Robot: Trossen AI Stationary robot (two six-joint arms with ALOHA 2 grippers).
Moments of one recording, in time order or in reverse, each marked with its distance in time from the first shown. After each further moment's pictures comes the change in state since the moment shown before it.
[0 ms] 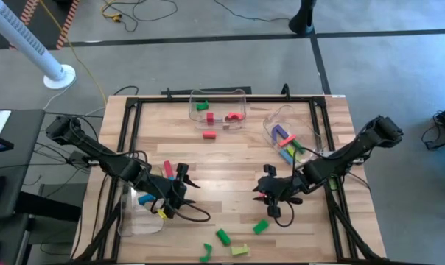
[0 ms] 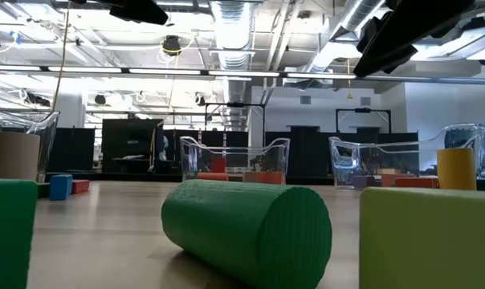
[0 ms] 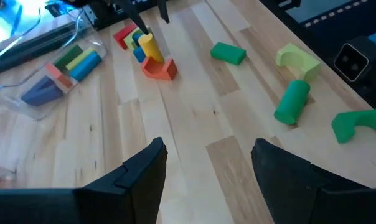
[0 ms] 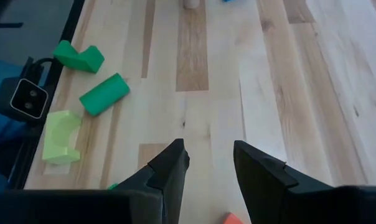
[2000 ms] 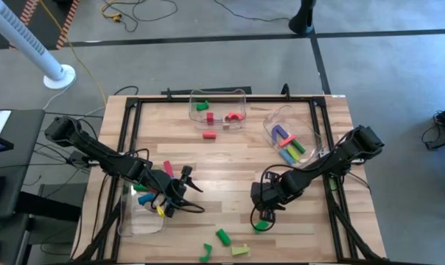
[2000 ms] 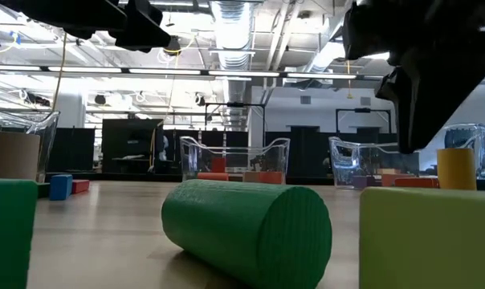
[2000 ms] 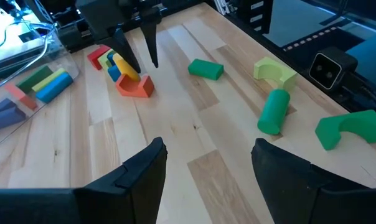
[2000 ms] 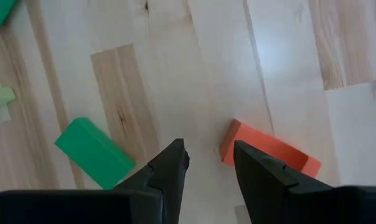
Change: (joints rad) left arm 0.071 -0.001 -0.212 0.357 0.183 0.072; right arm -0.013 0.294 0.209 -0.401 -0.135 0.270
